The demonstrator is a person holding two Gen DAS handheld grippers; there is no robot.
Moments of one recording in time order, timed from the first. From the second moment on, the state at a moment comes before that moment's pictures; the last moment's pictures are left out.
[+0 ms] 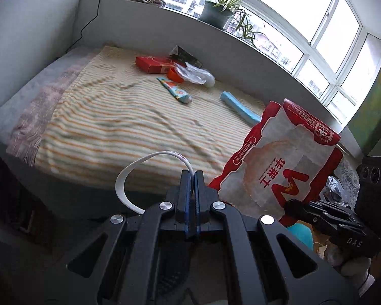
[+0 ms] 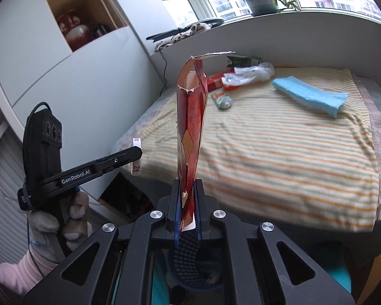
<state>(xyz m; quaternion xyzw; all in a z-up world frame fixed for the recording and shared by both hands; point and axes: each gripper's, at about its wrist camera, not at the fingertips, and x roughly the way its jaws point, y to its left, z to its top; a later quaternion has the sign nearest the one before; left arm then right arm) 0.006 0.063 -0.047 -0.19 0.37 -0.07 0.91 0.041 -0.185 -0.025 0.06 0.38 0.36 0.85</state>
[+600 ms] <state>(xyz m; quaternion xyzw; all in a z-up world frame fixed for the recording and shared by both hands) -0.028 0.068 -0.132 -0.23 0.45 -0.04 0.86 0.008 -0.152 -0.101 0.02 0.45 0.37 0.81</state>
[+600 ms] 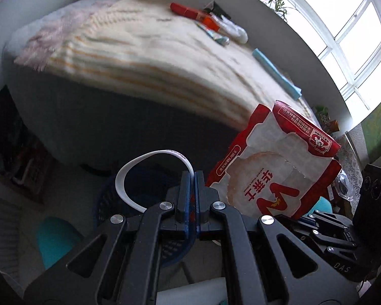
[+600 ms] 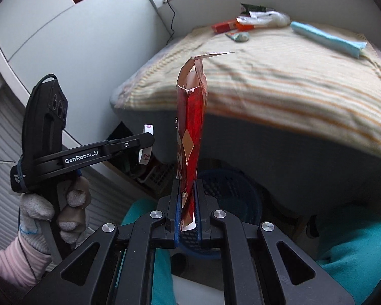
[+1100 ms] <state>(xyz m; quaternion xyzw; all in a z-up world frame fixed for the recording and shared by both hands) -0.029 0.065 -0.213 -0.23 0.52 0.00 0.82 0.012 -0.135 -0.167 -0.01 0.52 0.34 0.78</state>
